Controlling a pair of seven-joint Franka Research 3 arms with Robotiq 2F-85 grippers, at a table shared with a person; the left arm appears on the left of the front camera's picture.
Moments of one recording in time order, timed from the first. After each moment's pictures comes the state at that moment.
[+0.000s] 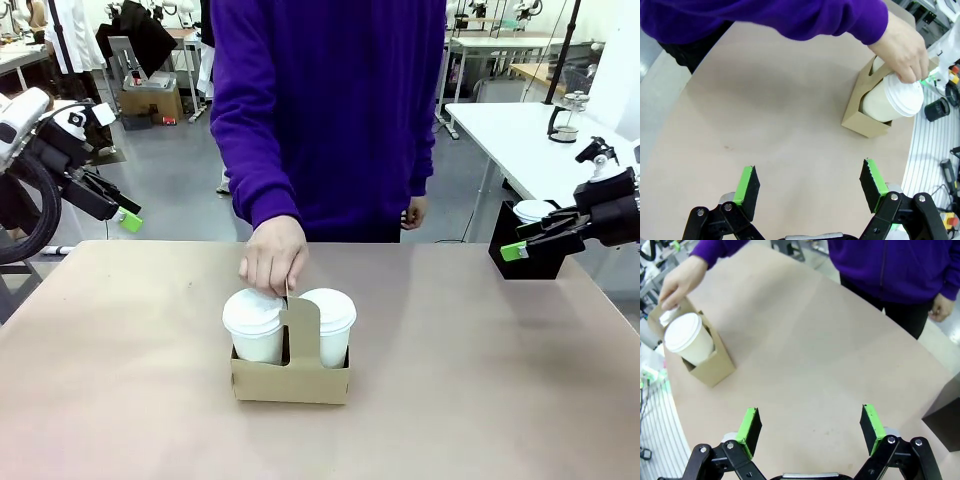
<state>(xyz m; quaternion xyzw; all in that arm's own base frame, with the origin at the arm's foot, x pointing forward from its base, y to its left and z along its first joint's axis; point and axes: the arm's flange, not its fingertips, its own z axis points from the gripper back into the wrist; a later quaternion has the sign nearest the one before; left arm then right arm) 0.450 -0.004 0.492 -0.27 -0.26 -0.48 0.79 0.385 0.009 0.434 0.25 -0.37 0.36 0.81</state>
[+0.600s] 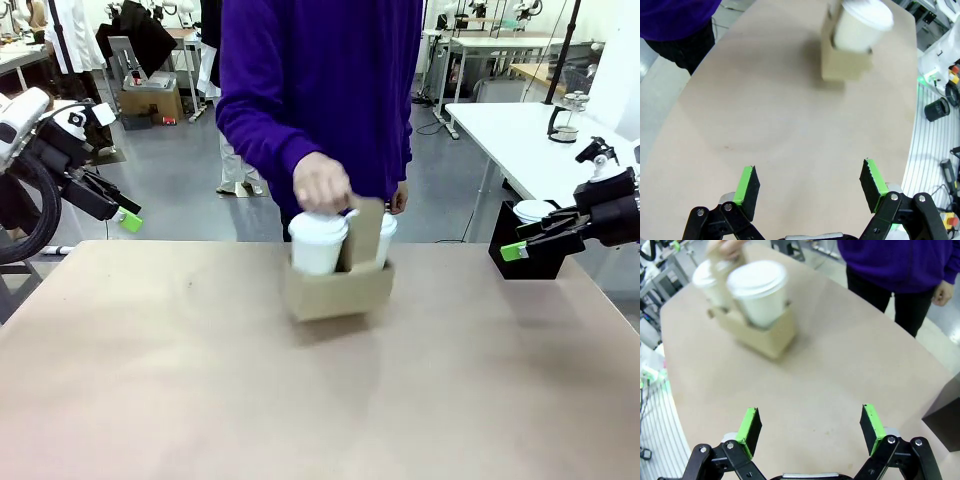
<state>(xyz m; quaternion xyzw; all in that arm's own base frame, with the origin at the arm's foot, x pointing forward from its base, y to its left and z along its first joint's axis) 0.450 -0.004 0.492 -0.27 -0.26 -0.48 0.79 0.385 0.009 0.434 0.25 -0.37 0.36 0.81</state>
